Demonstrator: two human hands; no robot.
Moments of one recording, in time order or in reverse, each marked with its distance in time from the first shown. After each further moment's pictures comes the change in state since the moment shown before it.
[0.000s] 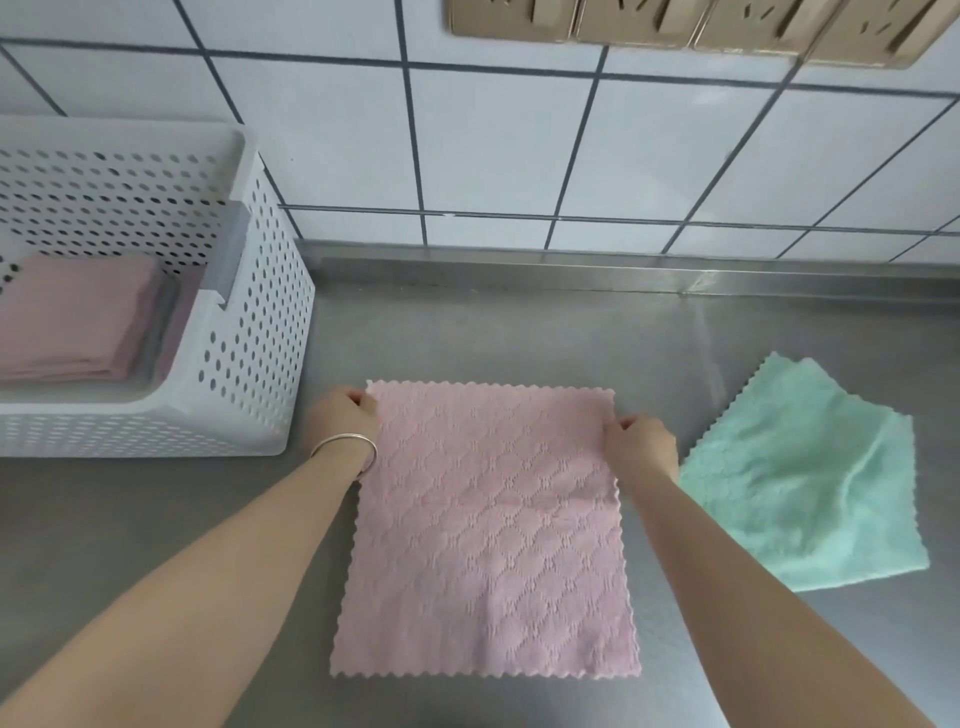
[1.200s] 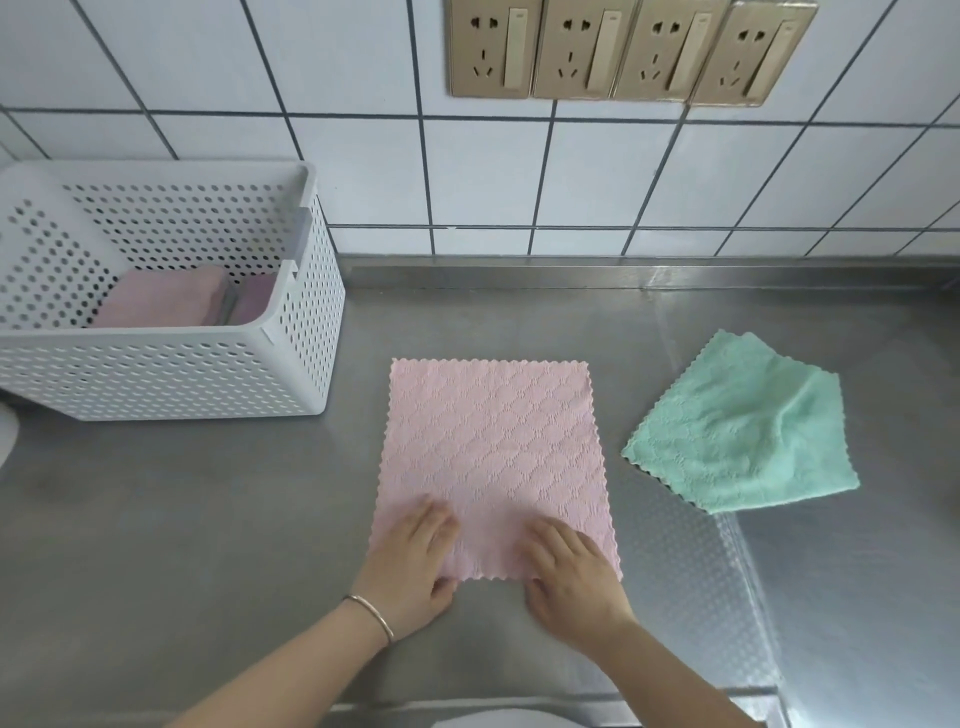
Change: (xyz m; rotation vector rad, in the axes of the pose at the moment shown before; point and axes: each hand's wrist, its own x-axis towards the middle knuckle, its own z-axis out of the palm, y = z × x) left_hand -0.177 -0.122 0.024 0.345 -0.145 1.151; right_hand -0.175 0.123 0.056 -0.448 -0.048 -1.030
